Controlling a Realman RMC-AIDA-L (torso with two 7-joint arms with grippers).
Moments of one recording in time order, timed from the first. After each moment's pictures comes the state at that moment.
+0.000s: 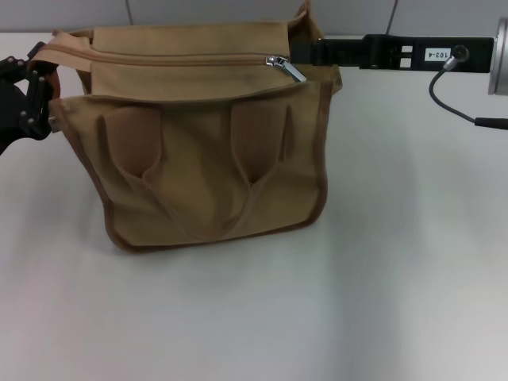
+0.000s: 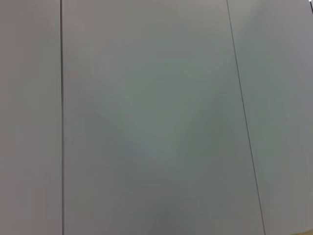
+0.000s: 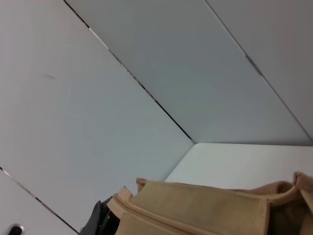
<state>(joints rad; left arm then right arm) -0.35 -2.06 0.44 0.33 1.43 1.62 -0.62 0.59 2.08 -1.02 -0.99 -1.74 -1.43 2.27</state>
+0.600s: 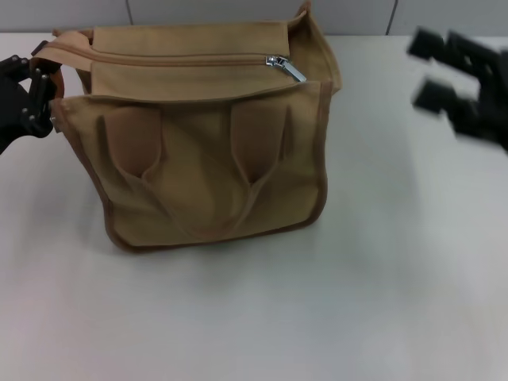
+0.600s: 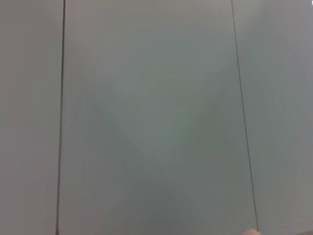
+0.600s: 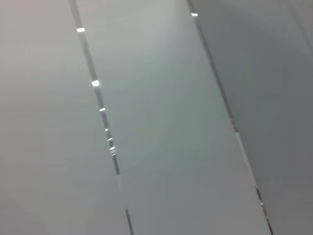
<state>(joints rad) -0.36 -2.06 0.45 0.34 1.44 1.61 -0.68 0.46 2.02 -0.81 -0.60 -1.44 -1.94 1.36</state>
